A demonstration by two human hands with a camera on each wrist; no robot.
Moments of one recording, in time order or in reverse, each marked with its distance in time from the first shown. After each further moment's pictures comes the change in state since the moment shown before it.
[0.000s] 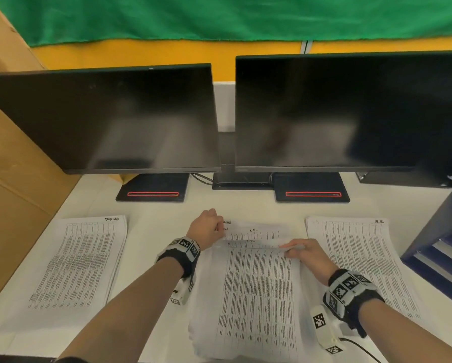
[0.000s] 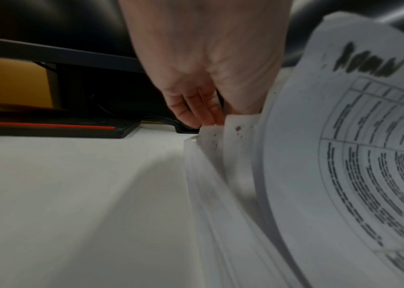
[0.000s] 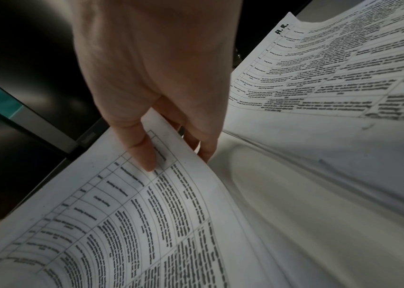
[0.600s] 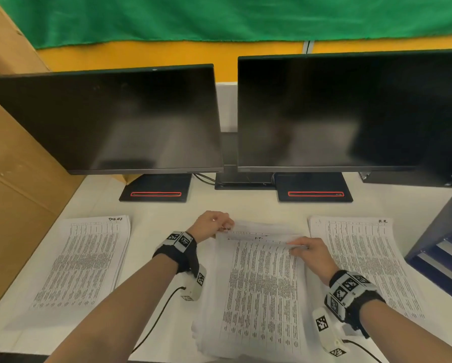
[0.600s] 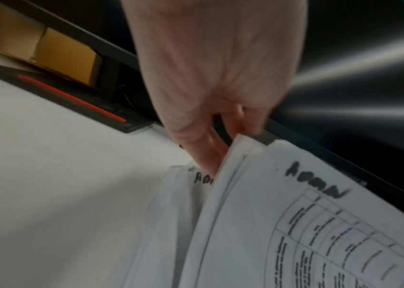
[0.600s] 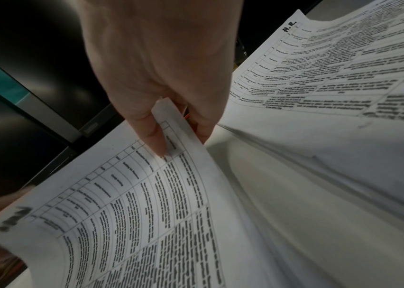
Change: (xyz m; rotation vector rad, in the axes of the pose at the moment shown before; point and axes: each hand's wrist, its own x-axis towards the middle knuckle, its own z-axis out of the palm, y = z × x) left_hand 0.001 0.008 -0.019 -0.721 -0.153 -0.232; right_hand 0.006 0.012 0.001 -0.086 0.145 -0.046
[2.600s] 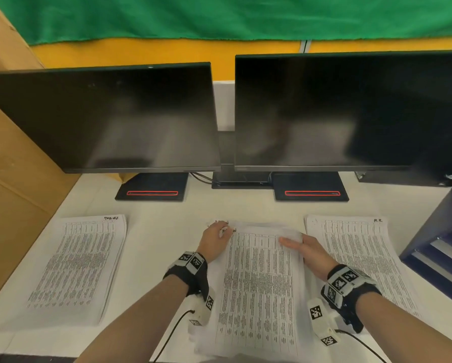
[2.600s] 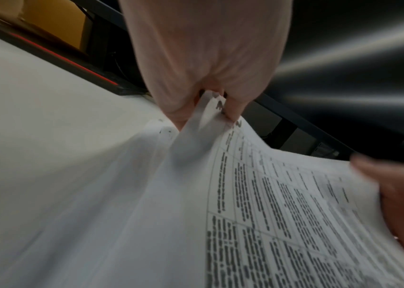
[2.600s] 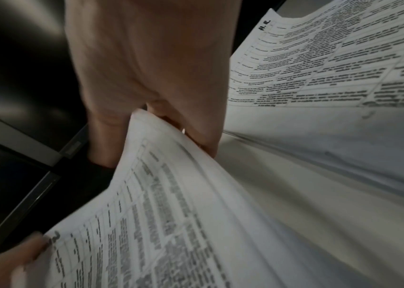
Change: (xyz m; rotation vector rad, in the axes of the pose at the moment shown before) left_hand -0.017 -0.018 0.048 0.098 0.222 0.090; right_hand -0.012 -0.025 -0.005 0.307 -0.249 0.134
